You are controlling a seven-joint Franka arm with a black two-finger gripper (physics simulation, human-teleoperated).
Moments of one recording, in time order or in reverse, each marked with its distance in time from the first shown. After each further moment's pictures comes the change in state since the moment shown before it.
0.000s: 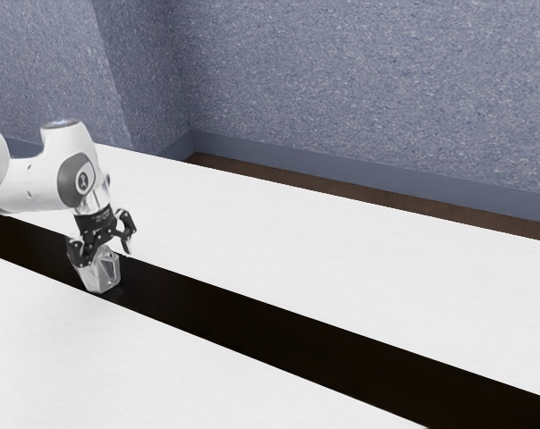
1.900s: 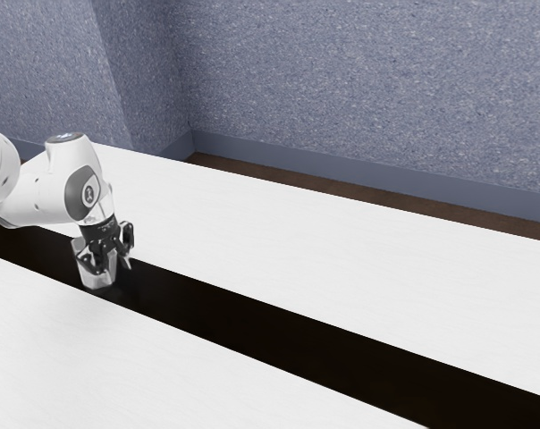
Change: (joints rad) arm -0.004 0.047 0.000 -0.017 -0.027 0.090 -0.042
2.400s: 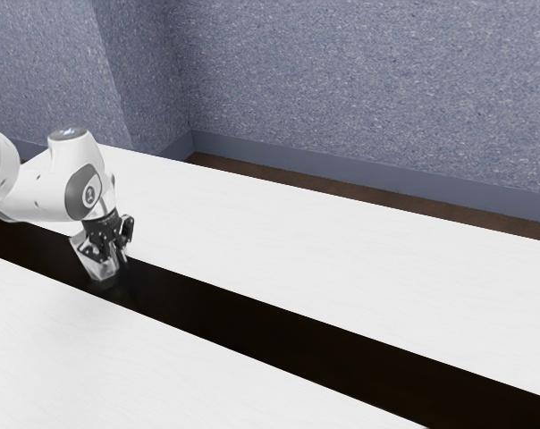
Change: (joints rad) arm -0.005 -0.010 -0.002 -0.001 0.080 0.081 0.005
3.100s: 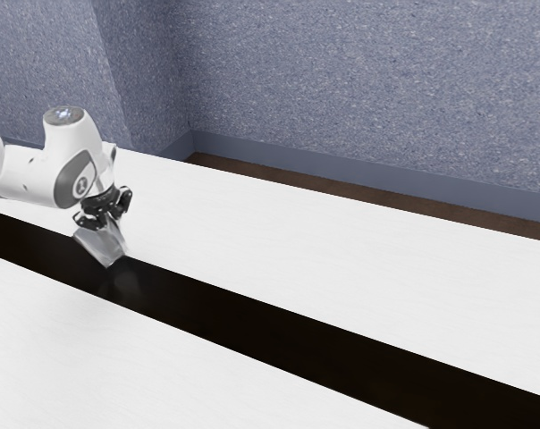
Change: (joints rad) arm -0.003 -0.070 0.000 -0.001 0.193 0.131 0.031
